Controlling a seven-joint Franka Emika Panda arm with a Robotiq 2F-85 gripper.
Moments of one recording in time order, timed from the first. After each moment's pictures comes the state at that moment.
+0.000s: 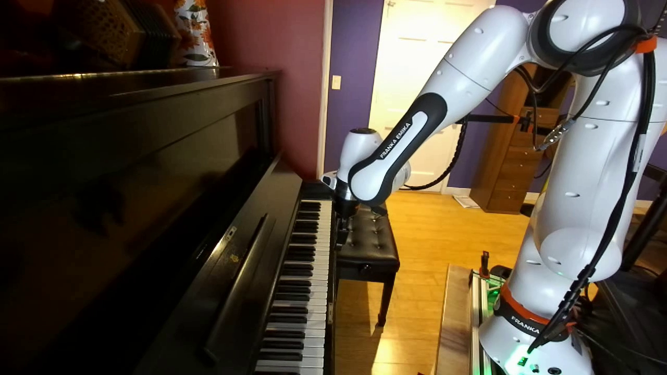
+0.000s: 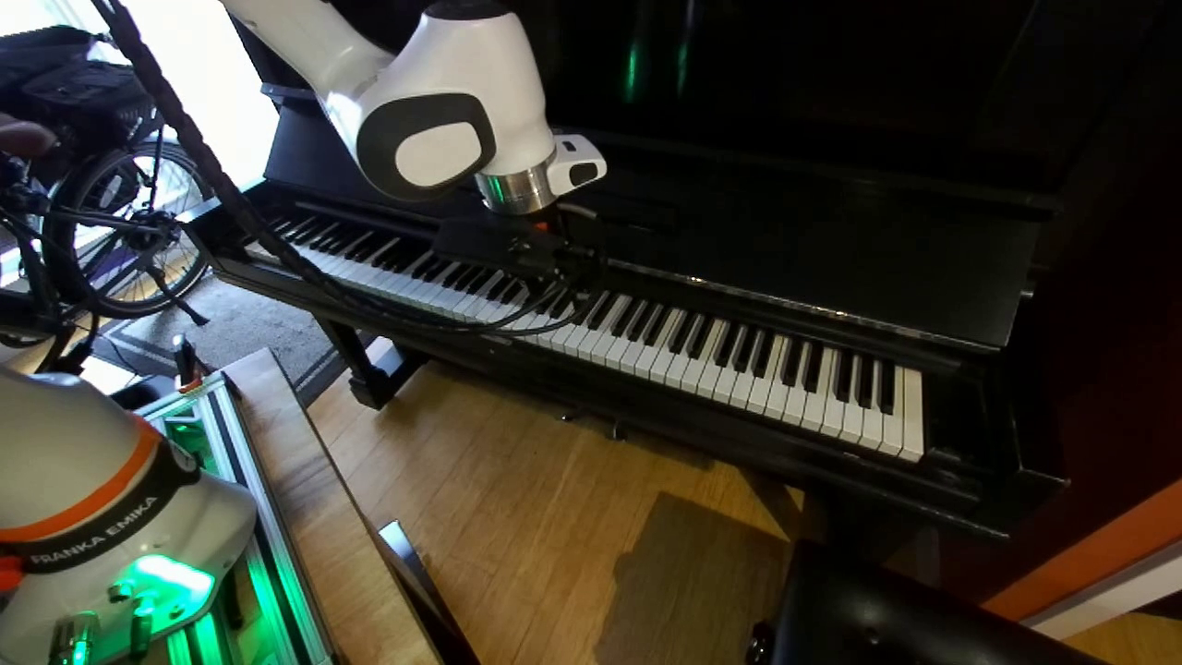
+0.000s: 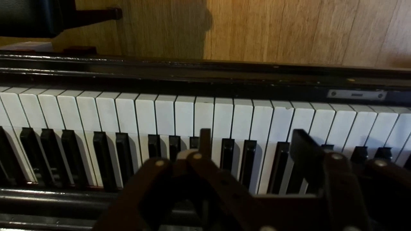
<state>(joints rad) -0.15 0.05 0.04 -2.58 0.03 2.78 -0.62</state>
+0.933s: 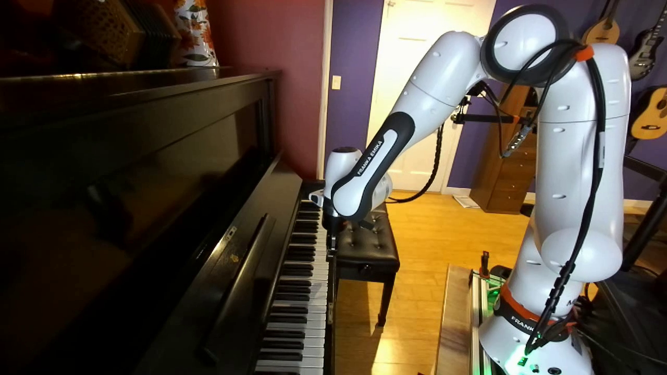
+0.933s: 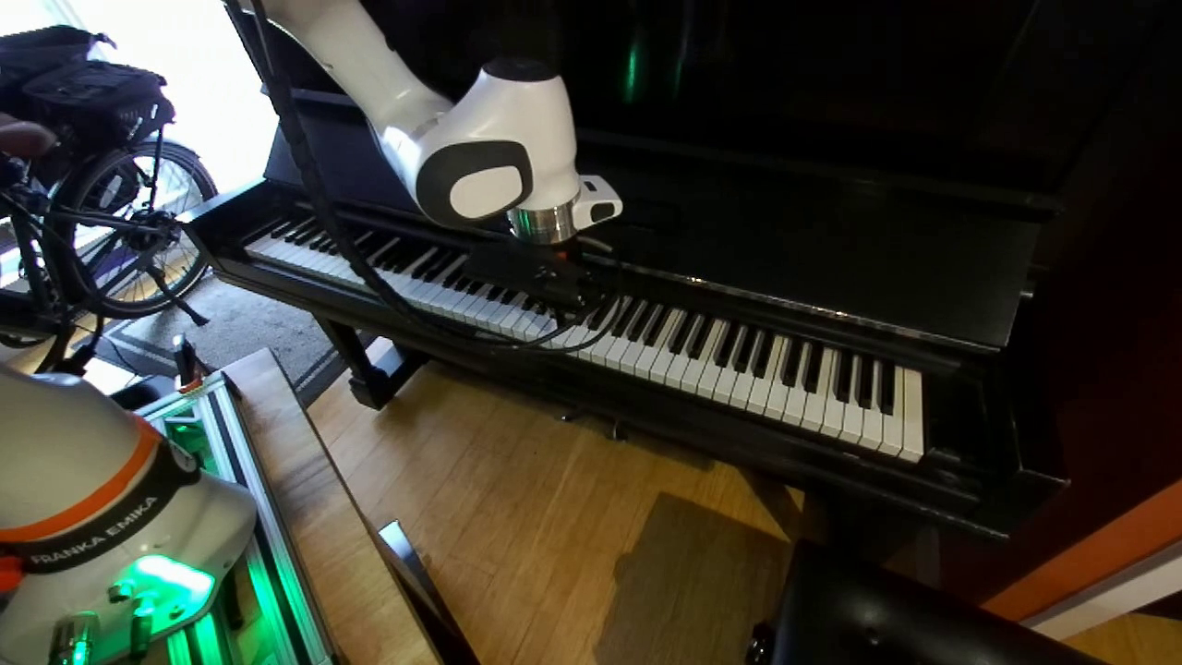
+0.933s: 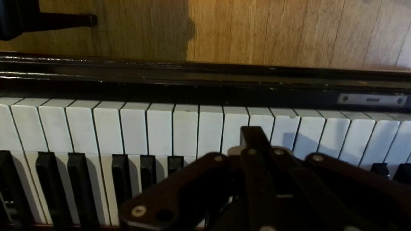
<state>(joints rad) -0.14 0.27 0.06 -2.45 0.06 2.78 -0.63</state>
